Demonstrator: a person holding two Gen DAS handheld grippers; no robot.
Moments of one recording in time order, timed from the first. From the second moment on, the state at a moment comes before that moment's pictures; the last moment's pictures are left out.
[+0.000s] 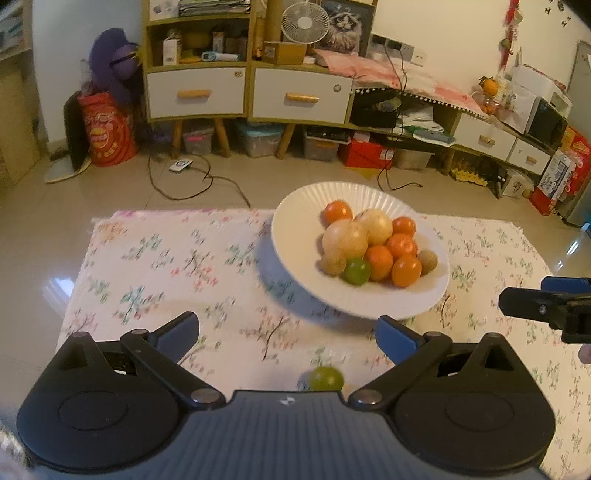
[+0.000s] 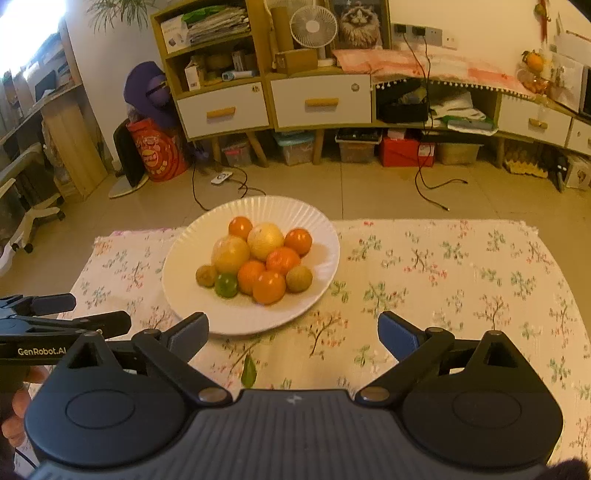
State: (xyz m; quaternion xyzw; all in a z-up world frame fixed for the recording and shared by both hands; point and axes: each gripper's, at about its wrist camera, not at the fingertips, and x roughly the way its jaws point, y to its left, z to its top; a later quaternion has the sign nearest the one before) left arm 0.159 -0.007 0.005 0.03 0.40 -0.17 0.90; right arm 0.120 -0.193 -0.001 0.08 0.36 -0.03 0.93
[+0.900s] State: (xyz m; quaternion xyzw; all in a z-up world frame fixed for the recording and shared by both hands) left arm 0.127 0.022 -0.043 0.09 0.42 -0.15 0.89; right arm 0.084 -0.151 -0.047 0.03 0.36 0.02 0.93
